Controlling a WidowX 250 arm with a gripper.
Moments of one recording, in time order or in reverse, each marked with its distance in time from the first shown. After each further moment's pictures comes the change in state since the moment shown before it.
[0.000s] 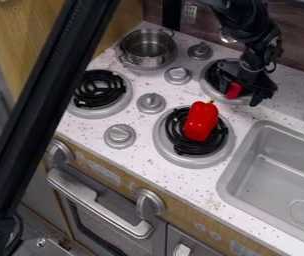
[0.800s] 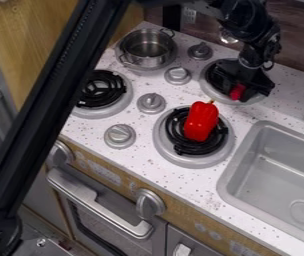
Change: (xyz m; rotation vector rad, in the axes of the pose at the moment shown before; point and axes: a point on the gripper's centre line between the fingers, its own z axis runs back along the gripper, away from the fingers) arm 0.003 0.009 -0.006 0.007 0.042 -0.005
